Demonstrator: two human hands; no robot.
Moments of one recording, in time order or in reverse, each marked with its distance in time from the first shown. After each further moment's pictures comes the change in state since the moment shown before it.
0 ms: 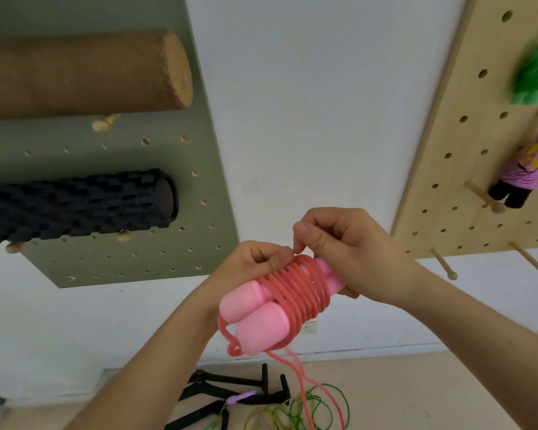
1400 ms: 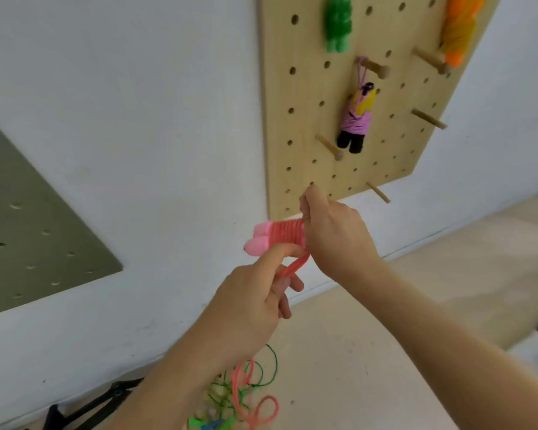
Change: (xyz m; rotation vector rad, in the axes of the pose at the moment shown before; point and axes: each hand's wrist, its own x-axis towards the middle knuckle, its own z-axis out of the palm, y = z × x) left_hand 0.057 -0.046 0.193 0.715 -0.101 0.049; right_hand -0.100 0.118 -0.125 -0.863 0.449 0.333
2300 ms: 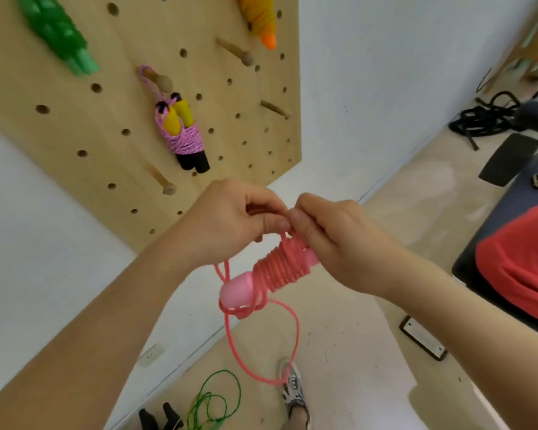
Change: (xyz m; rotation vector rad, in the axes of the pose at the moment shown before) left_hand 0.251 0.147 0.145 0.031 -0.261 0.296; right_hand -0.027 0.259 -0.133 0.336 0.045 -0.004
